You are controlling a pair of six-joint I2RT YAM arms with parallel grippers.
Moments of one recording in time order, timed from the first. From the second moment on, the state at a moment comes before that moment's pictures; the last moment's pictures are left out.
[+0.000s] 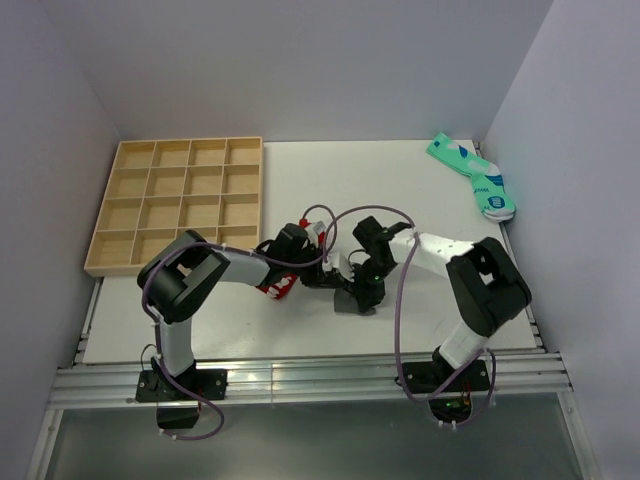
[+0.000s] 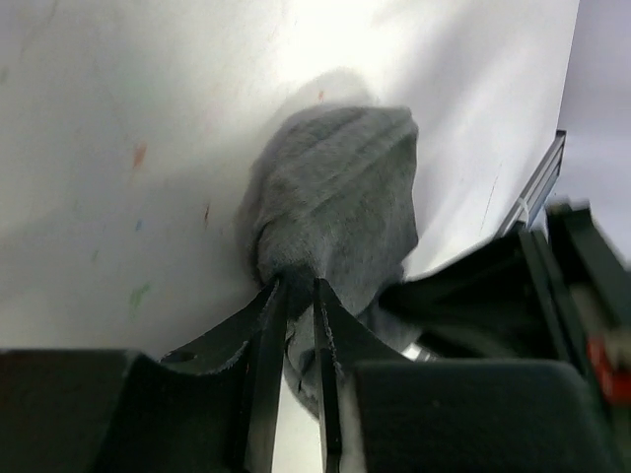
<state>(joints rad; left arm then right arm) -0.75 1.92 0.89 0.34 0.46 -0.84 0.55 1.61 0.89 -0.77 -0.53 -0.83</state>
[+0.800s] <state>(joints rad) -0.79 1.56 0.55 0.41 0.24 -0.72 0.50 1.83 1.08 -0.97 -0.60 -0.81</state>
